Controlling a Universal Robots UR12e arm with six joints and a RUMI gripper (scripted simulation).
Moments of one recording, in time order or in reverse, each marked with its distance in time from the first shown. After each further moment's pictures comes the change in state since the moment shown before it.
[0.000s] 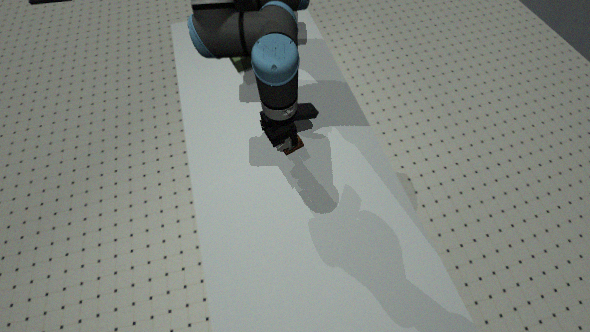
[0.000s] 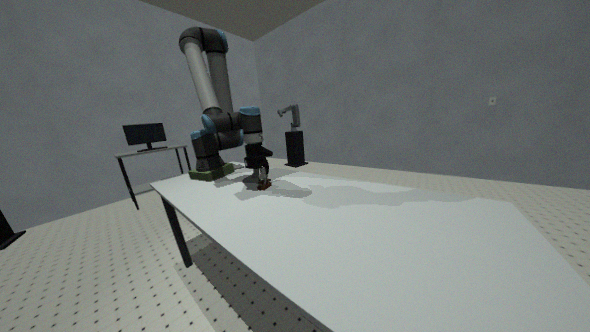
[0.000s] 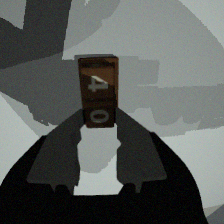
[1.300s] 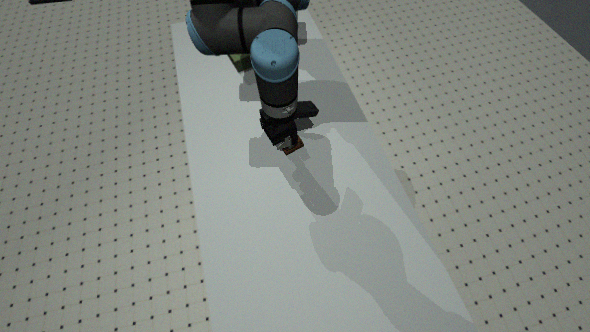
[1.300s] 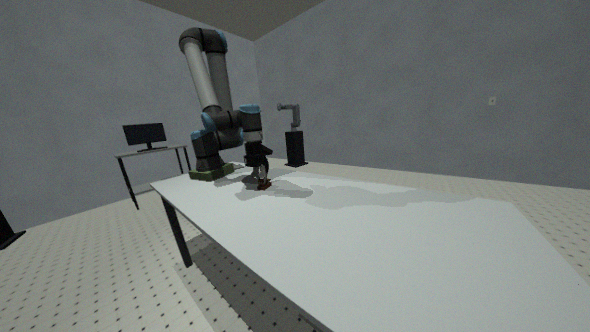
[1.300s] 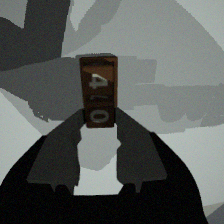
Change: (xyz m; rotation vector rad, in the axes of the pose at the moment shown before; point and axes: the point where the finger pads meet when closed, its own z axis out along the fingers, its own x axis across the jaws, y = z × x) arm 0.000 0.000 -0.009 0.000 0.000 0.000
